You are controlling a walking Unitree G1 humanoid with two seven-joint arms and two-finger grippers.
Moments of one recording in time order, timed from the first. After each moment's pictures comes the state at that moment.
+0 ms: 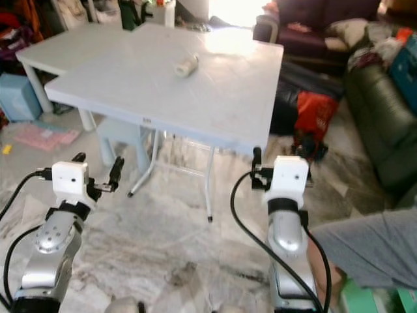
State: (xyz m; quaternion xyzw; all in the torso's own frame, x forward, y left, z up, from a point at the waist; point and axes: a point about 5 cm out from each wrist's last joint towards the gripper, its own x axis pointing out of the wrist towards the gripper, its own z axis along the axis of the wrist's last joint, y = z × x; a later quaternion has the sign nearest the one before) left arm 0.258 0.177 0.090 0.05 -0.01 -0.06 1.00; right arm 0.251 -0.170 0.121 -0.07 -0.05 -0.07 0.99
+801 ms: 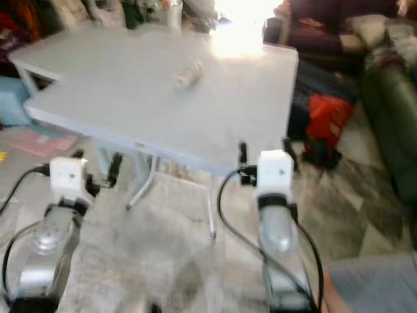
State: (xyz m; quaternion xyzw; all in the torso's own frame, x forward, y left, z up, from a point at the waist) left arm 0.266 0.179 0.096 0.05 -0.02 -0.05 1.00; right arm 0.255 -0.154 0.130 -0.09 -0.08 -0.03 0.99
